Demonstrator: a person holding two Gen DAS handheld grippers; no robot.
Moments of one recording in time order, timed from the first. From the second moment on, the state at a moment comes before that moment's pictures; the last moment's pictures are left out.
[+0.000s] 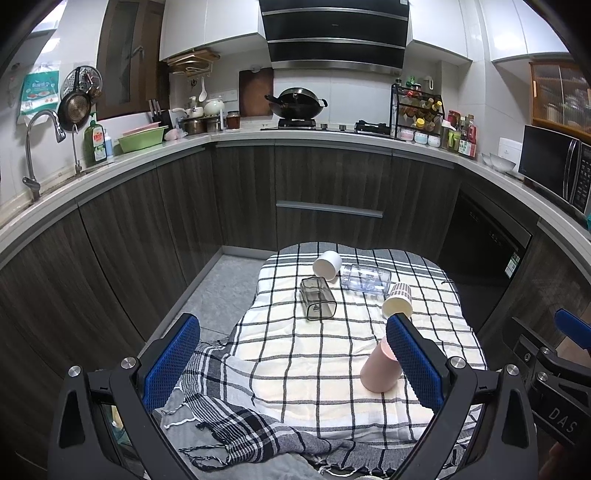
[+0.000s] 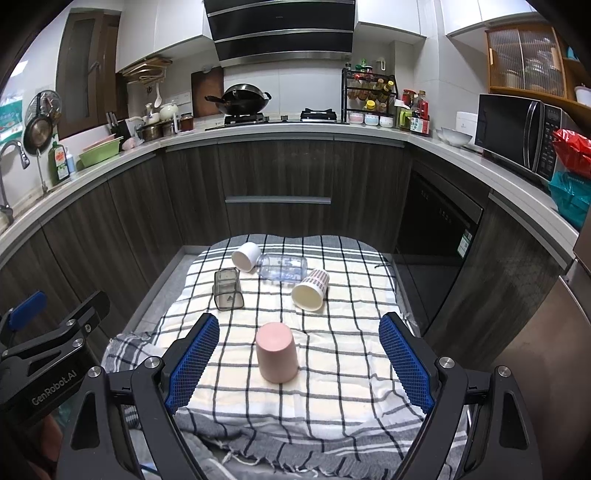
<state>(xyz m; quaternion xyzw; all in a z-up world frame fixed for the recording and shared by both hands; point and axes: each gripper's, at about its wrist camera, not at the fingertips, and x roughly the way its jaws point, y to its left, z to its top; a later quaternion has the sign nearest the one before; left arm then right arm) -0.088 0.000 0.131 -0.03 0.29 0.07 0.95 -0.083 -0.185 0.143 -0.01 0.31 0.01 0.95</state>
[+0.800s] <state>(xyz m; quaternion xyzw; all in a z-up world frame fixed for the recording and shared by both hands) -0.088 -0.002 0.130 -0.03 0.29 0.07 0.95 -0.084 -0.189 0.138 0.00 0.31 0.01 0.95</state>
